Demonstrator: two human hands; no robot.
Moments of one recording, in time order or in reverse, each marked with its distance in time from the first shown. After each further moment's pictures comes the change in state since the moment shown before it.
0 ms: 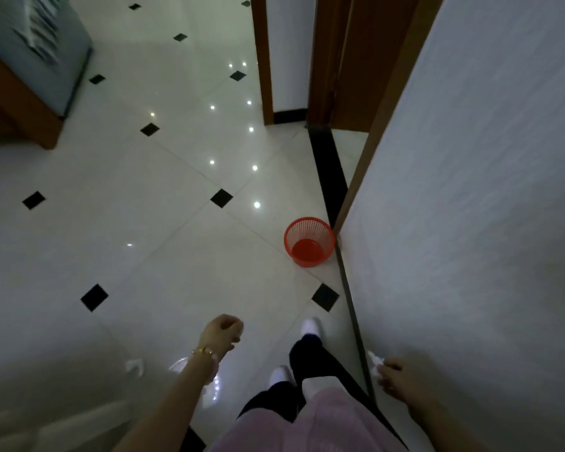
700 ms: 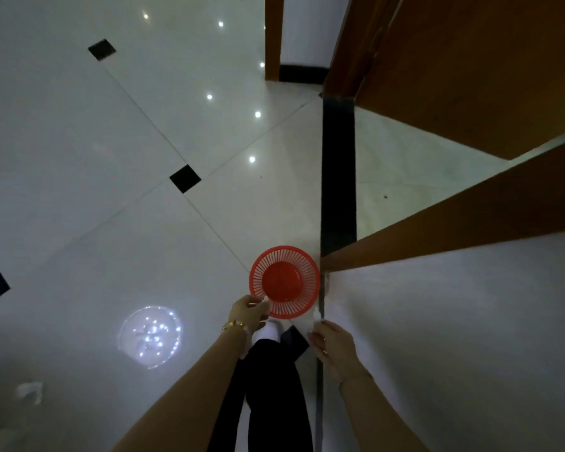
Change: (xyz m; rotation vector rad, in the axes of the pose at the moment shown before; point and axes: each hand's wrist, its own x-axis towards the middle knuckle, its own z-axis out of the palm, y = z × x) left_hand 0.333 0.168 0.196 -0.312 -0.032 -0.313; right_hand 0.312 -0.280 0.056 0.317 -0.096 0.160
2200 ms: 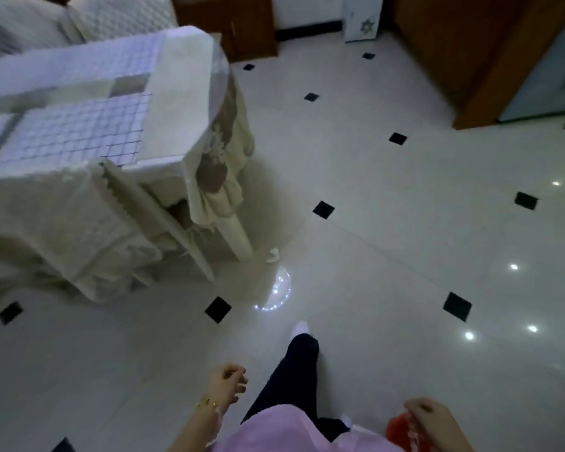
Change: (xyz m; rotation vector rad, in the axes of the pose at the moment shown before) left_hand -0.305 -0.266 -0.188 -1.030 0.798 -0.170; right_hand -0.197 -0.010 0.195 -1.766 -0.632 -0.539
